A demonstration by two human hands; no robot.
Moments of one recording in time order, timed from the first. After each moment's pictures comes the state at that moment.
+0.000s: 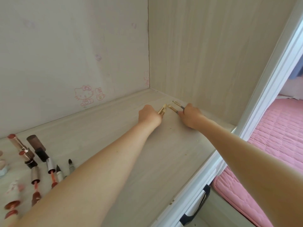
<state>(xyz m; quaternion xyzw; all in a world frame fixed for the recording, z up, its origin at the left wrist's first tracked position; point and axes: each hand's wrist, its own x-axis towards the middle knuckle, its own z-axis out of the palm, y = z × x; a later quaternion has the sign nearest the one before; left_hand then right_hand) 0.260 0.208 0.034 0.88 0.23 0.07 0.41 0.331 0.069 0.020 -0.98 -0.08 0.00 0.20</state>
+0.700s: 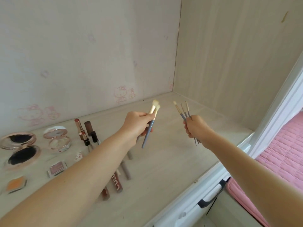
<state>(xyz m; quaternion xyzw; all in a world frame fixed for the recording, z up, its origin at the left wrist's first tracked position) 0.106 0.281 0.071 0.73 0.23 0.13 0.63 0.214 0.113 0.045 -0.86 -0.10 0.10 0.50</state>
